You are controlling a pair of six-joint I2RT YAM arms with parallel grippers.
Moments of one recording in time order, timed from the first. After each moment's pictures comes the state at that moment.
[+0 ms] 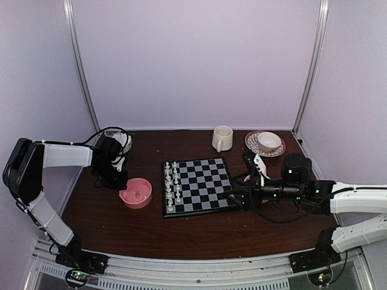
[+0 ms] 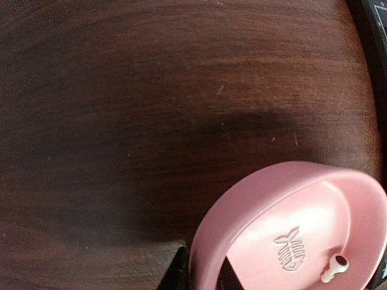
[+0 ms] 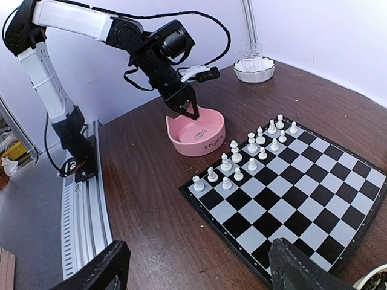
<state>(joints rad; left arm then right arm) -0.31 1.63 0.93 -0.53 0.04 -0.24 0.89 1.04 0.53 0.24 -0.29 0.19</state>
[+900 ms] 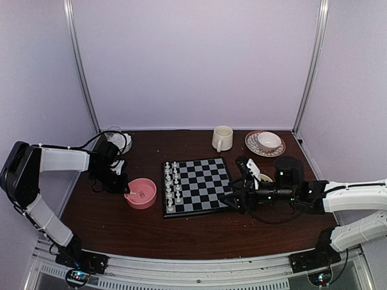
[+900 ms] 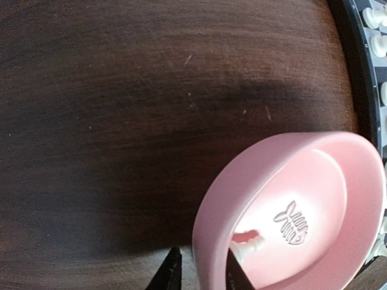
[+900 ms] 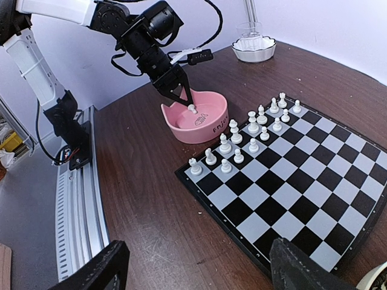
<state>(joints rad) -0.30 1.58 0.85 -0.47 0.16 -0.26 0.89 1.12 0.53 0.25 -0.31 0.19</state>
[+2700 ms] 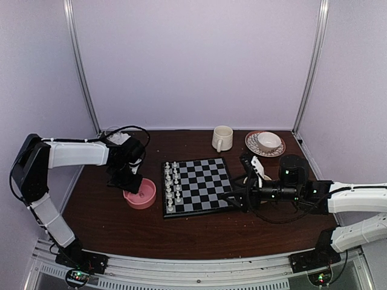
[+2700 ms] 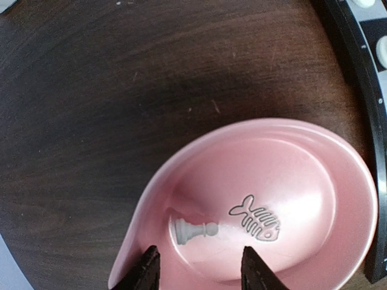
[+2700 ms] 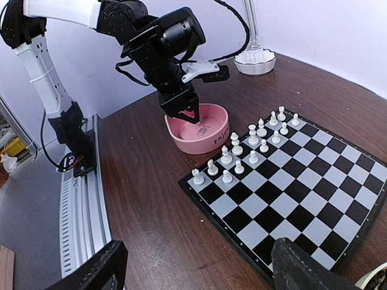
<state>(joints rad) -0.56 1.70 1.08 -0.73 -0.18 -0.28 0.89 1.07 0.53 0.24 -0.30 0.19</state>
